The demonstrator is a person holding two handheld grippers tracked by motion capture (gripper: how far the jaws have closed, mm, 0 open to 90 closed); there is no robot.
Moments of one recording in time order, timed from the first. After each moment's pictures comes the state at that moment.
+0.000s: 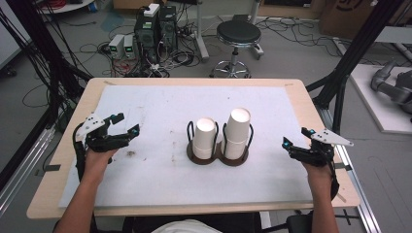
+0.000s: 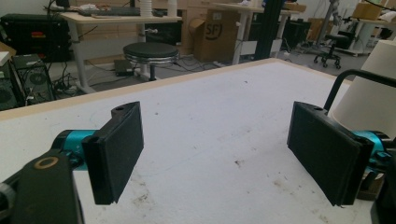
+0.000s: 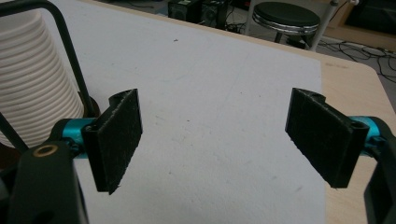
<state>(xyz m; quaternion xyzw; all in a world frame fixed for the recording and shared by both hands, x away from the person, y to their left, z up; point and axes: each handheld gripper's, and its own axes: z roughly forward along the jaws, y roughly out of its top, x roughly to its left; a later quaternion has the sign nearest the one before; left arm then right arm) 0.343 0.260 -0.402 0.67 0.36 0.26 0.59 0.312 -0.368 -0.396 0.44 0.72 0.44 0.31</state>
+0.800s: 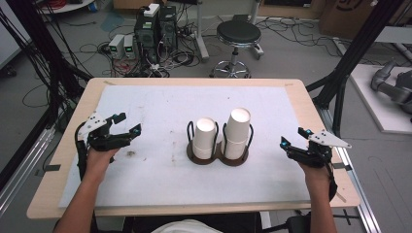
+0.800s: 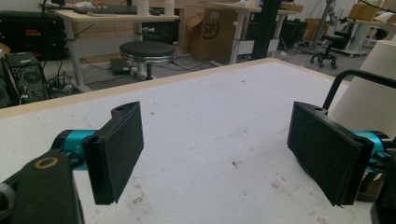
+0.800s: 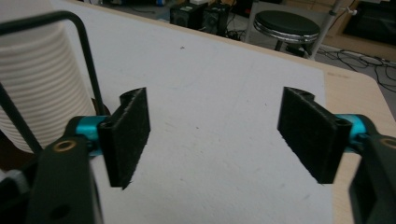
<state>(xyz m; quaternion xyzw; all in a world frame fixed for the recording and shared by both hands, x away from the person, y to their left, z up) 0.345 0.258 -0.403 0.67 0.36 0.25 0.60 0.304 -0.355 -0.391 0.43 0.71 0.45 0.32</state>
